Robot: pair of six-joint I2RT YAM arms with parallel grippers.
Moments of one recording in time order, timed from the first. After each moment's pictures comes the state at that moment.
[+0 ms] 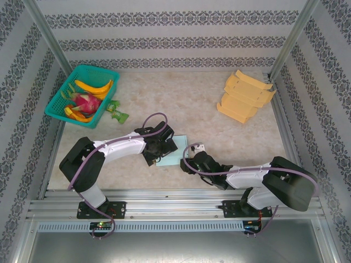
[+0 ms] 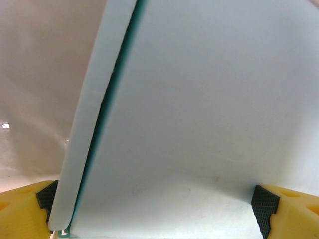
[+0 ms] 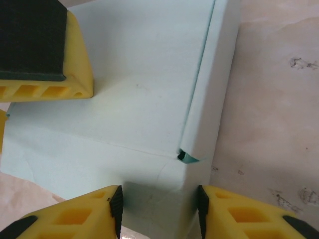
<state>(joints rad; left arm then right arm) -0.74 1.67 1.02 -0.60 0.06 -1.29 0.95 1.36 0.30 0.39 0.15 0.73</state>
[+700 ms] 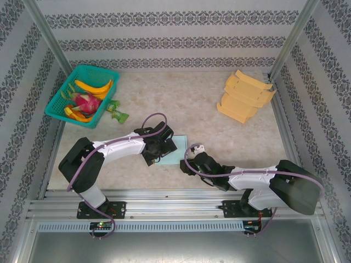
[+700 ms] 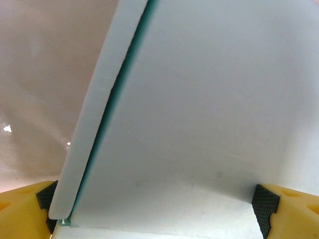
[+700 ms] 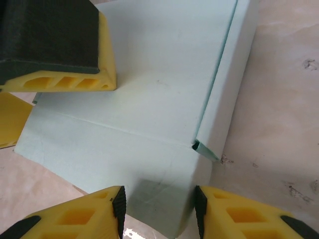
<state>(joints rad) -0.74 1.66 1.01 -0.60 0.04 -1.29 0.97 1.29 0.30 0.35 0.15 0.73</state>
